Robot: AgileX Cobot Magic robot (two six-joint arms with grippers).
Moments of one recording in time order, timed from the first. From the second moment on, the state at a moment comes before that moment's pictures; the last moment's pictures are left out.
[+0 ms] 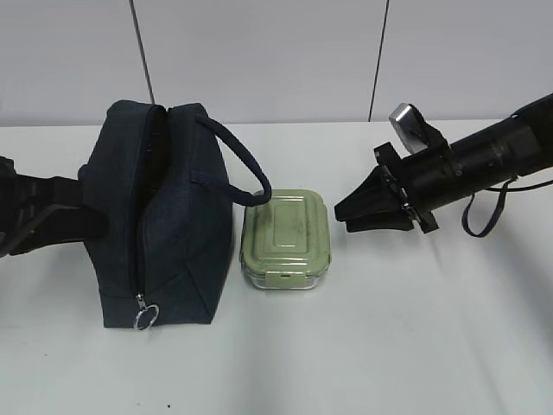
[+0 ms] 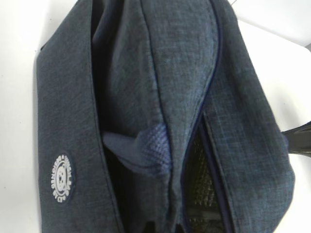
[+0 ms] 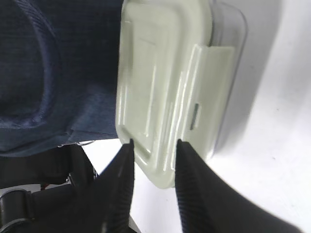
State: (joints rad) left arm -0.14 1.29 -0.63 -1.14 0.55 0.85; right arm -0.02 2.12 -1.31 1.22 1.17 -0.85
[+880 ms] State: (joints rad) left arm -0.14 1.29 -0.63 -1.14 0.57 0.85; right arm 0.03 2.12 -1.31 1.17 1.07 -0.87
